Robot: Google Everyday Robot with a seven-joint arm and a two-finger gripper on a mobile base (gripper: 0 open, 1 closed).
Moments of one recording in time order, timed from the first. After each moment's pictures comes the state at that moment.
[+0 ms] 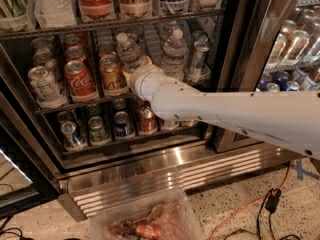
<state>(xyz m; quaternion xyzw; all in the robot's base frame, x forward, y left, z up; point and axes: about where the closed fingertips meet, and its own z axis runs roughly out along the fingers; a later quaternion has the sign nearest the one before) 0.704 0.090 0.850 -0.29 0.70 0.12 0.64</state>
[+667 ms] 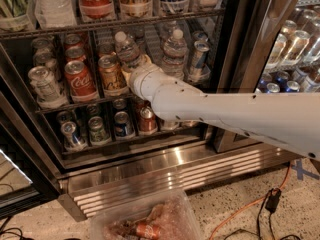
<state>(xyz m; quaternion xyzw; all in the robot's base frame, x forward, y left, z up) 0.701 0.092 0.856 -0.30 0.69 0.12 0.64</state>
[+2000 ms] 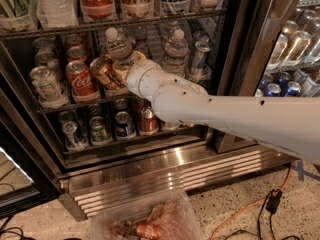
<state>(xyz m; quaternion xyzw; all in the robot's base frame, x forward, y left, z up) 0.682 0.104 0.883 -0.33 0.67 0.13 0.66</state>
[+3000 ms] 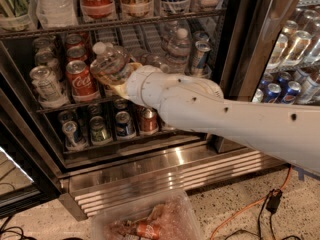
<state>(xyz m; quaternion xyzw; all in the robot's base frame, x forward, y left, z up) 0.626 0.099 0.879 -0.41 0.67 0.10 0.60</state>
